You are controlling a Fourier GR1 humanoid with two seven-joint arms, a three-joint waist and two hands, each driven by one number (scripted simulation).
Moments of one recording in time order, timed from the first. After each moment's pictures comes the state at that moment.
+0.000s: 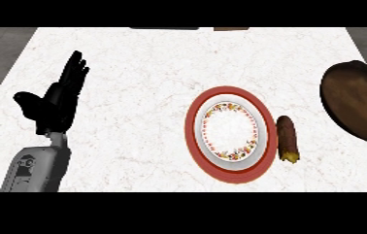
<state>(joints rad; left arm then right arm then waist) -0.26 0.20 0.07 -1.47 0.03 0.08 0.09 -0.30 -0.51 -0.52 -1.34 0.64 0.12 -0.22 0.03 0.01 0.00</state>
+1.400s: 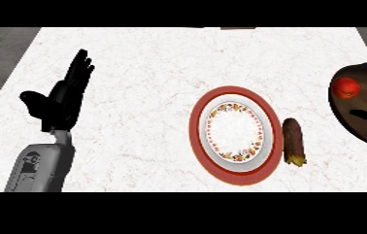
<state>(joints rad) -0.28 0.19 0.06 -1.45 0.03 0.06 0.06 -0.66 -0.70 -0.65 -0.25 0.64 0.08 -0.69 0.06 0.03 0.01</state>
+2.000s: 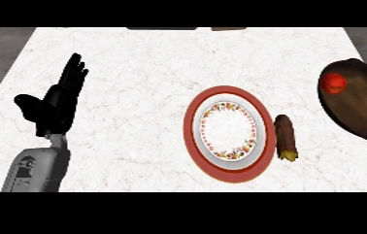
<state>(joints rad) -0.24 0.20 0.08 -1.45 0.02 0.07 0.06 -0.54 -0.86 -0.80 -0.17 0.46 0.42 -0.82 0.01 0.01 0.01</state>
